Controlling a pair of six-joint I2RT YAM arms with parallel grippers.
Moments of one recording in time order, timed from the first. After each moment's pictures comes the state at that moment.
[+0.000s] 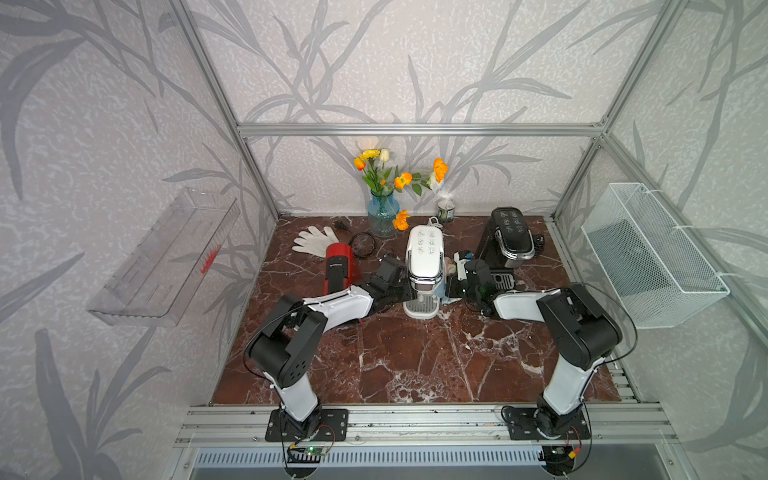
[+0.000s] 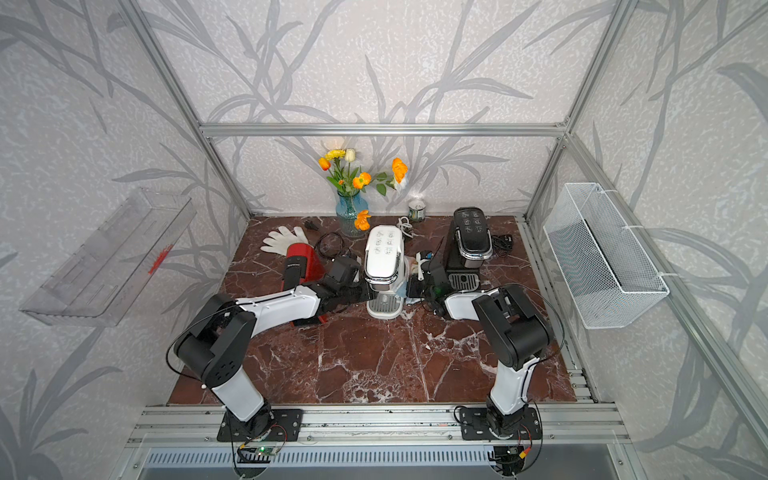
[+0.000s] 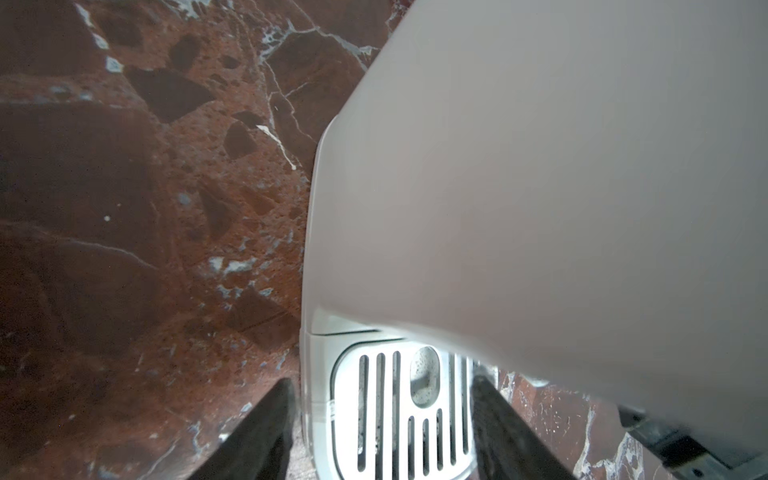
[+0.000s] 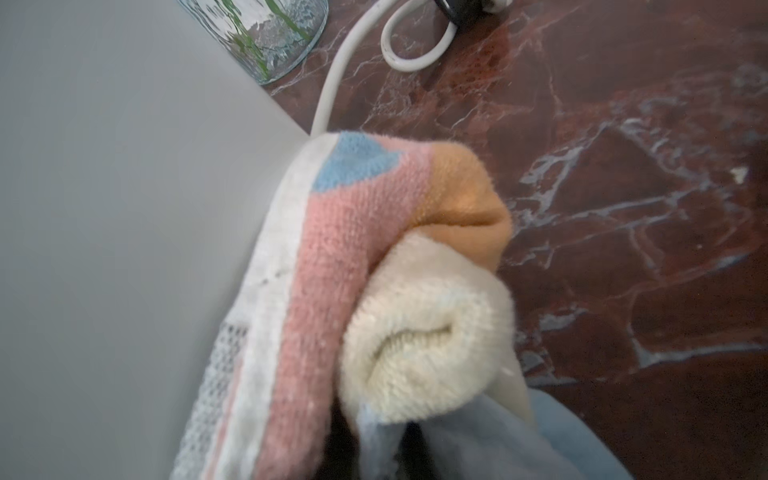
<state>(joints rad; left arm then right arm) -0.59 1.72 0.97 -0.07 0.07 -0.69 0.47 1.82 0.81 0.39 -0.14 0.49</state>
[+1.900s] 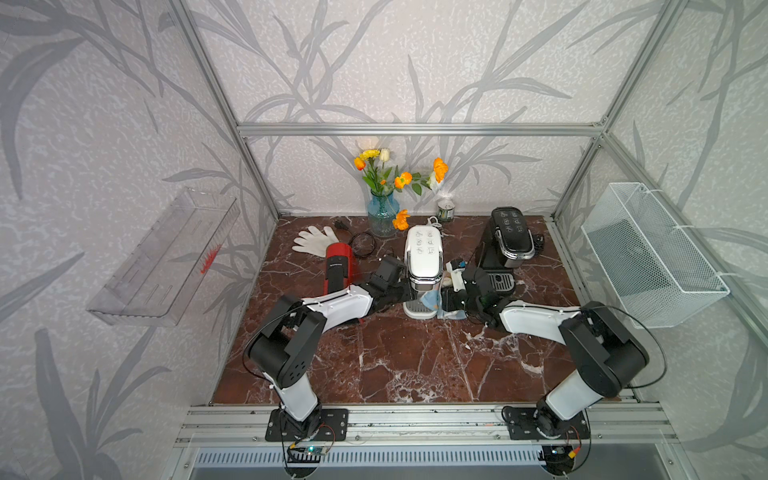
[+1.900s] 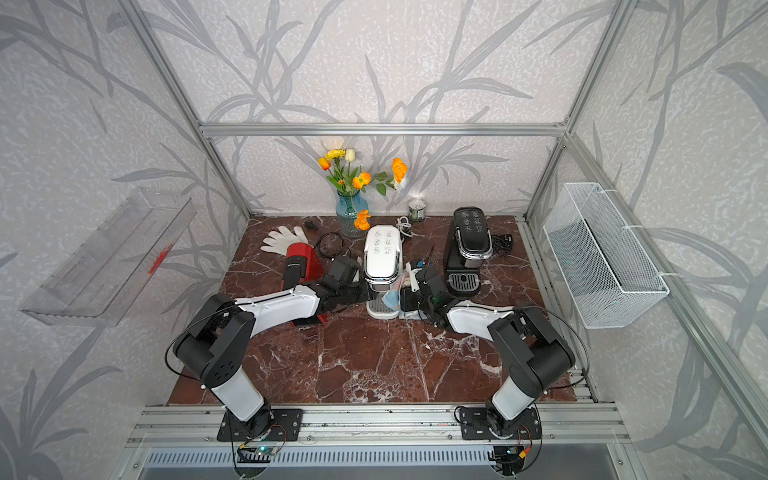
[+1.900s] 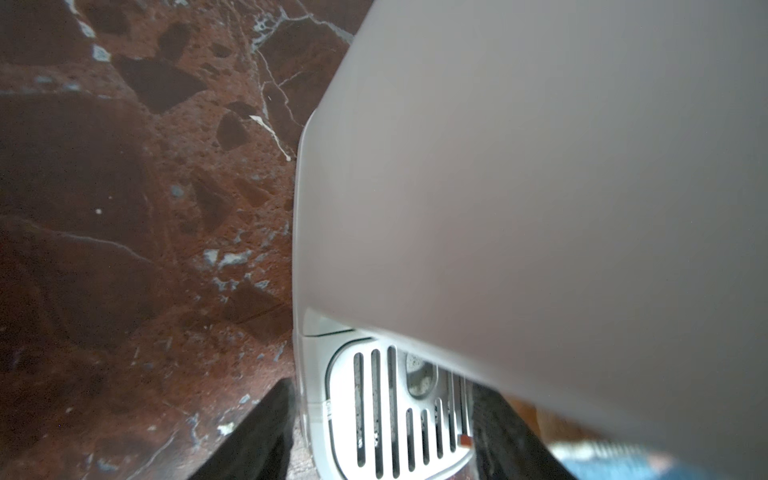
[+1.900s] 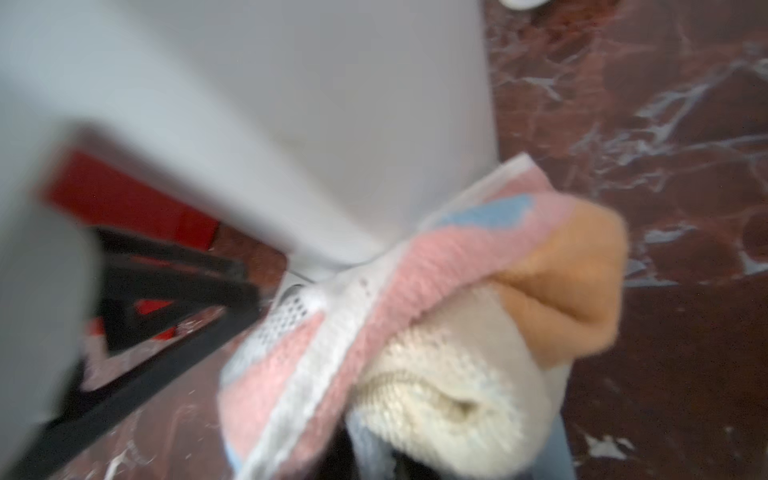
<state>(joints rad) -0.59 1.71 0.97 -0.08 0.09 -0.68 0.58 1.58 0.73 0.24 -0.20 0.46</state>
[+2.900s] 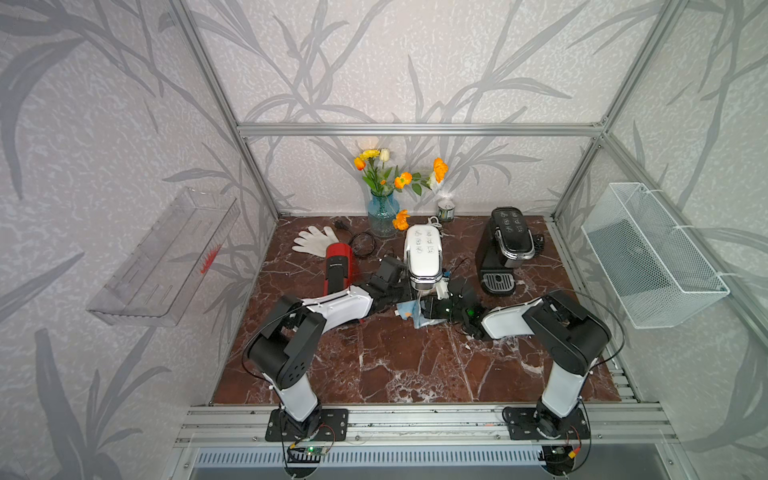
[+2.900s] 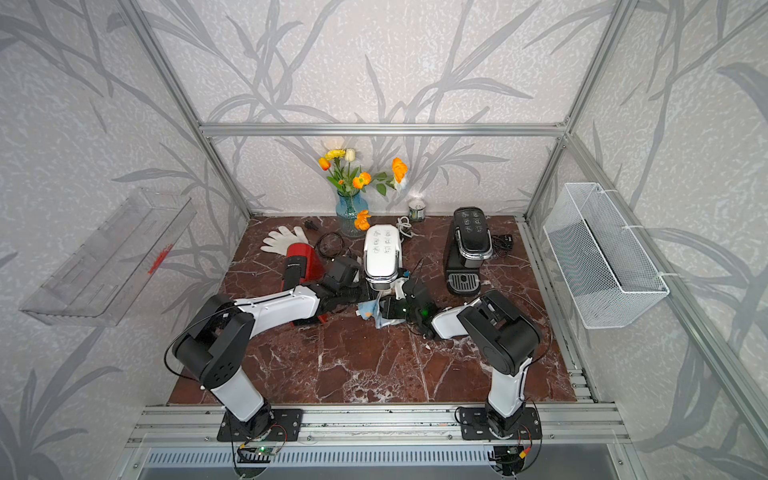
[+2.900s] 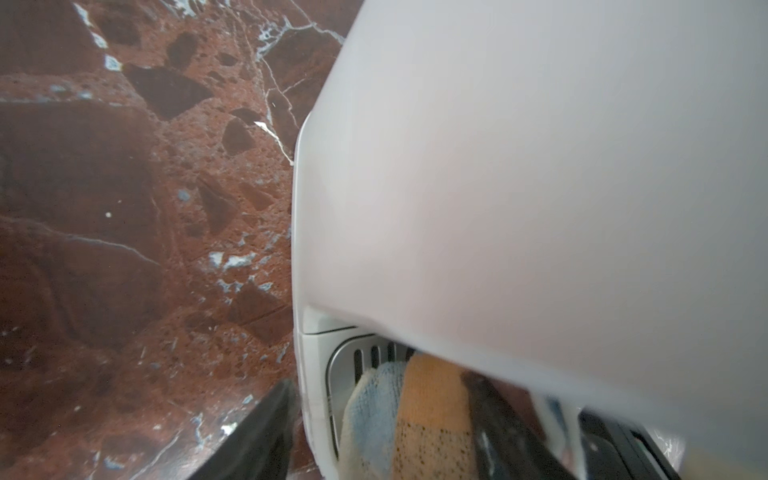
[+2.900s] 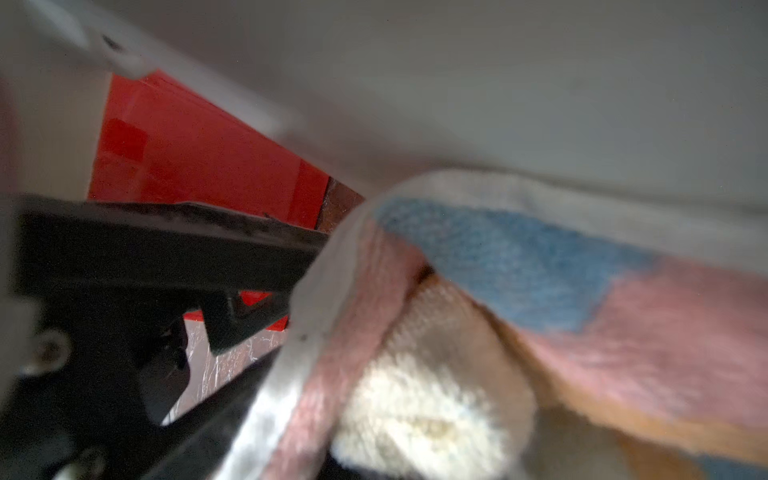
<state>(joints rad) -0.60 1.70 0.96 -0.08 0.07 -0.68 0.66 1.82 0.69 0.63 -0.33 0.73</state>
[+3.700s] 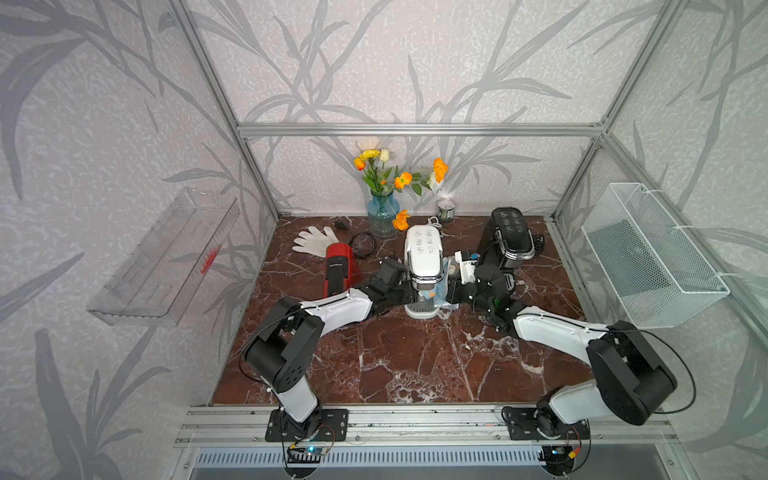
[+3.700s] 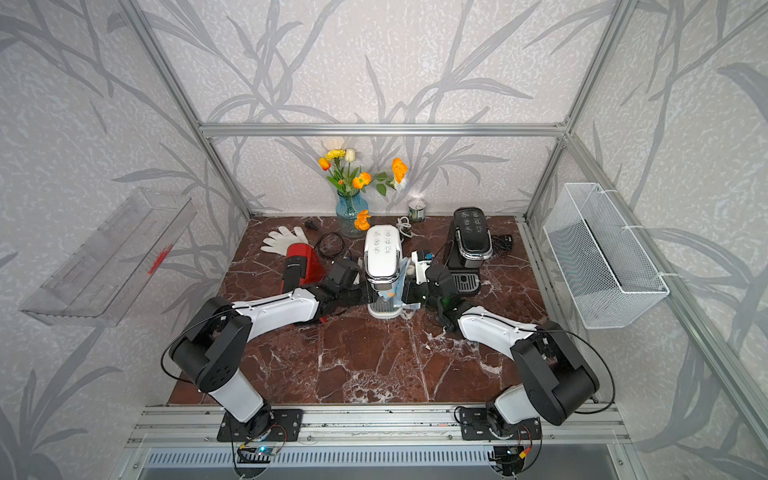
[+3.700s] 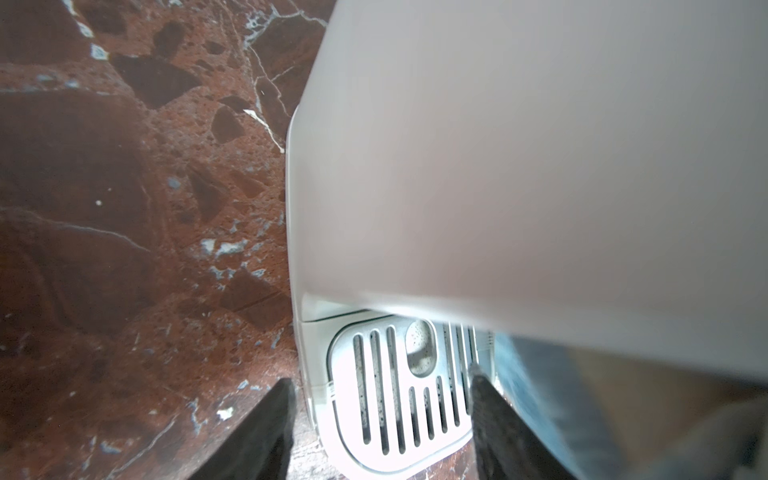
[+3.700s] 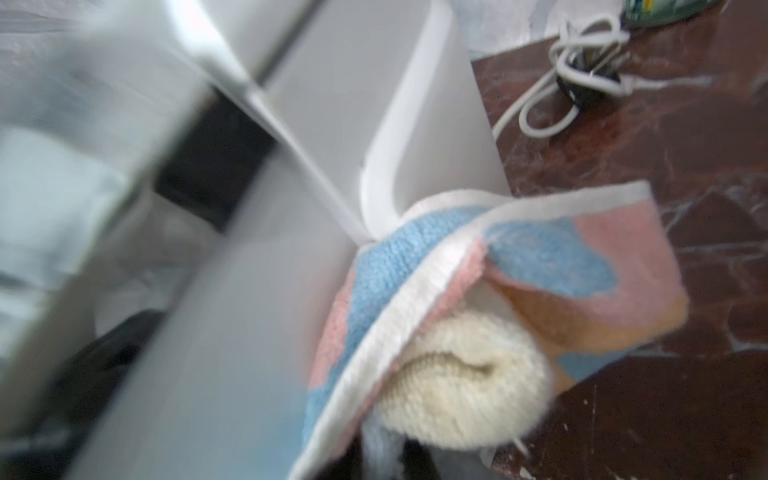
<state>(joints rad) -0.61 1.68 0.94 -0.07 0.07 -0.67 0.55 1.43 0.70 0.33 -0.19 0.50</state>
